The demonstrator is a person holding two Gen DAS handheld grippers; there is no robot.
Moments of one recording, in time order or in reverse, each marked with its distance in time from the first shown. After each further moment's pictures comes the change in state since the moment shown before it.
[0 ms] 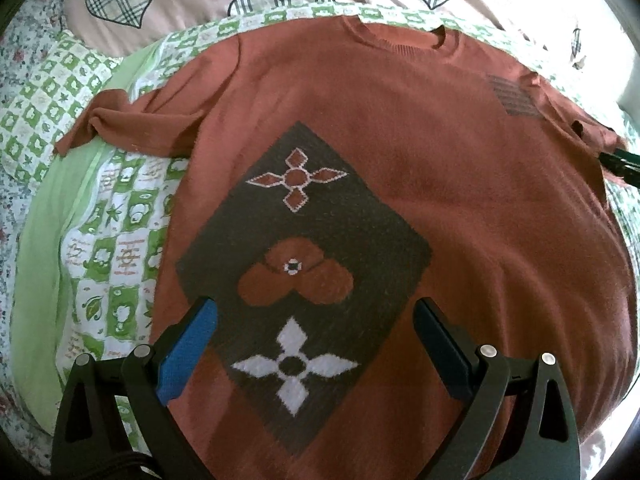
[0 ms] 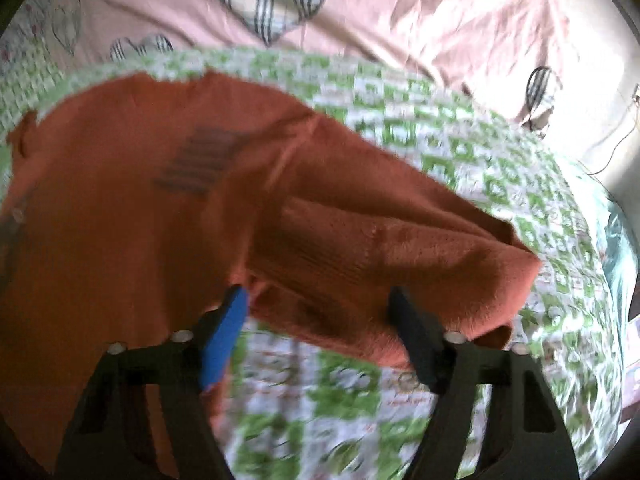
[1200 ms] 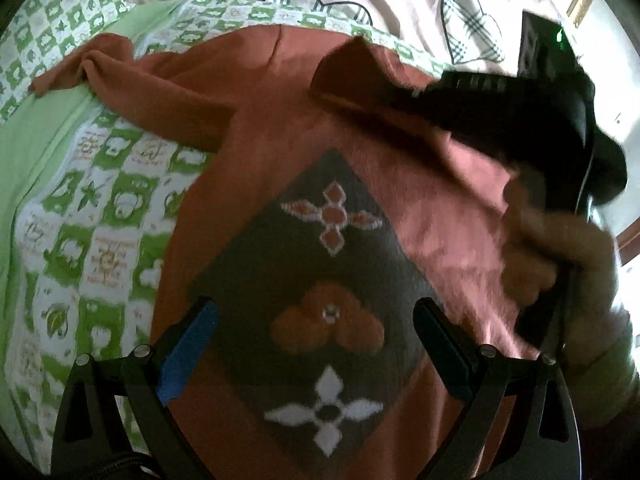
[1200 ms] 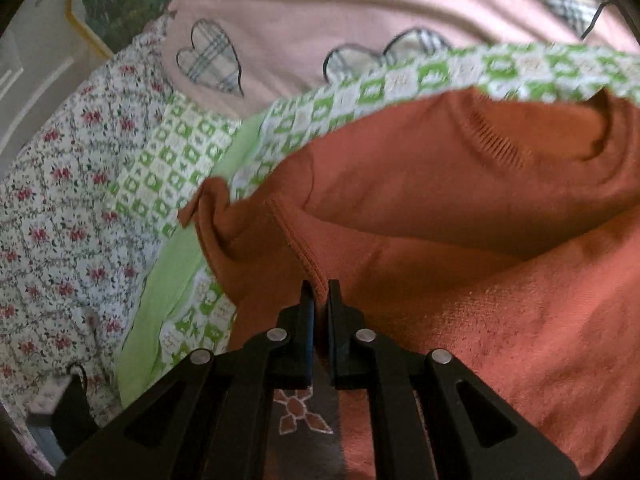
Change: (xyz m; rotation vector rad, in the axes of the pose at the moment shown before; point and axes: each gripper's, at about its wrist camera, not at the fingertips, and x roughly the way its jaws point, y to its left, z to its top) left arm 0.017 0.083 0.021 -0.213 -0.044 -0.292; right arm 0.048 0.299 0.117 0.169 -0.014 0.786
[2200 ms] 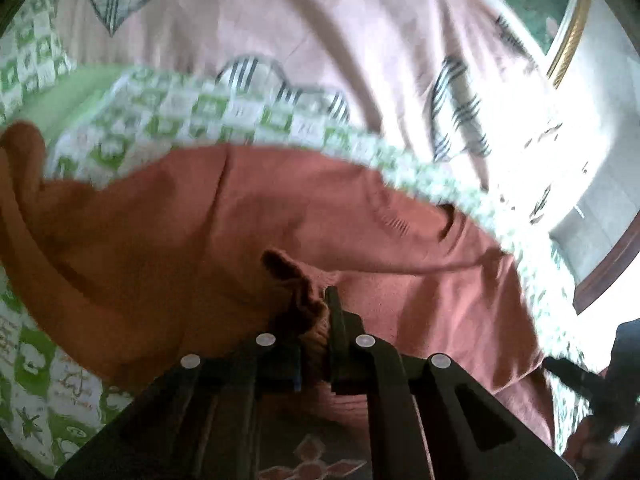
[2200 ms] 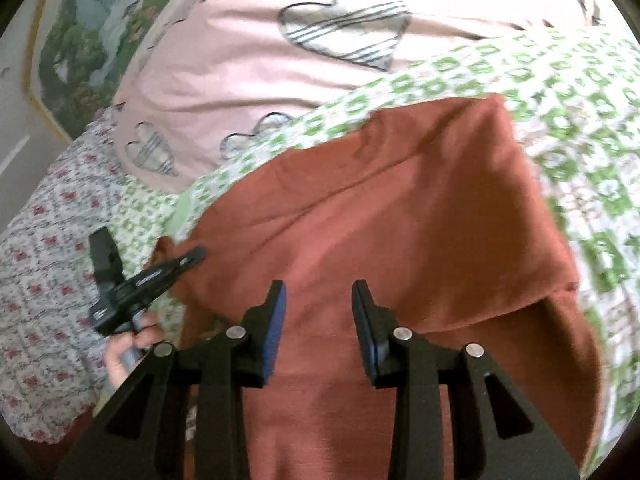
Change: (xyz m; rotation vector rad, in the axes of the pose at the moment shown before) left arm 0.062 0.008 0.135 0.014 -0.192 -0.164; right arm -0.182 -0.085 -0.073 0.210 -0.237 -0.217
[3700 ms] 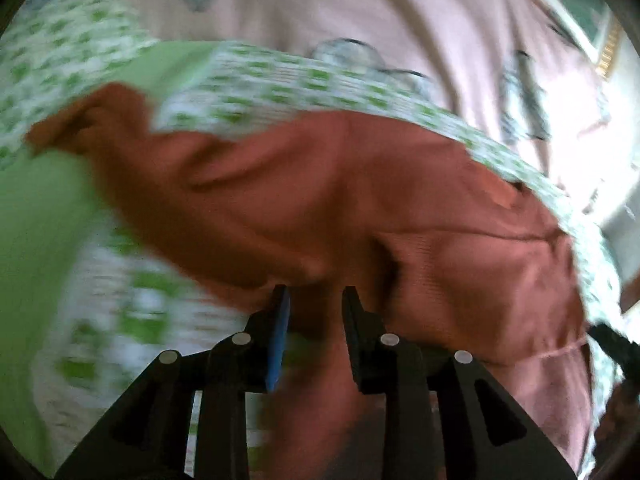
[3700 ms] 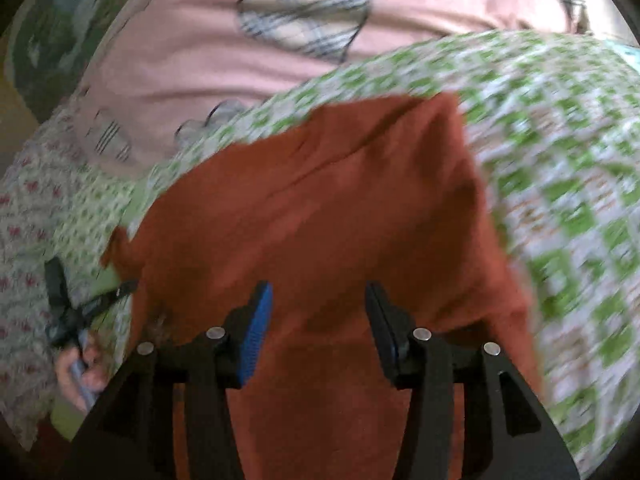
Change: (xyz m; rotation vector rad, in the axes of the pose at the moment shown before) left arm -0.055 0.064 -0.025 -0.049 0.020 0.263; right arm 0.007 -0.021 0.009 -0.056 0.078 -0.112
